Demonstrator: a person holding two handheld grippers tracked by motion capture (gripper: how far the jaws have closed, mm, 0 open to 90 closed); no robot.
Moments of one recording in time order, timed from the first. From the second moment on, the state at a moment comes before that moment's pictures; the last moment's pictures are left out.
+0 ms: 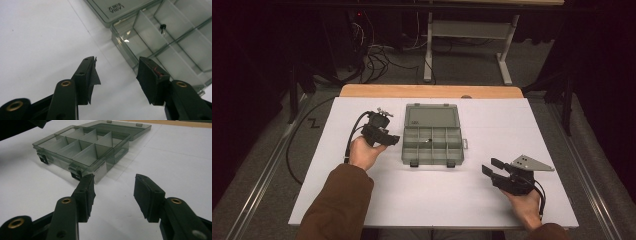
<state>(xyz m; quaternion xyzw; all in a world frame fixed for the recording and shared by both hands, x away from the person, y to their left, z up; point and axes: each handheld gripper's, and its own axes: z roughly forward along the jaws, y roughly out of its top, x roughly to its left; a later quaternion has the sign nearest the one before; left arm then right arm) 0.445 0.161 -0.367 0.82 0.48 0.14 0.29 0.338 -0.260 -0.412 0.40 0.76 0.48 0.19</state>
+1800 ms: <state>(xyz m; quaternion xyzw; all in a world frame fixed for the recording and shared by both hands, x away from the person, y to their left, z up) 0.514 0.132 -0.363 0.80 0.50 0.14 0.30 0.424 -0.196 -0.381 0.43 0.82 0.37 0.12</state>
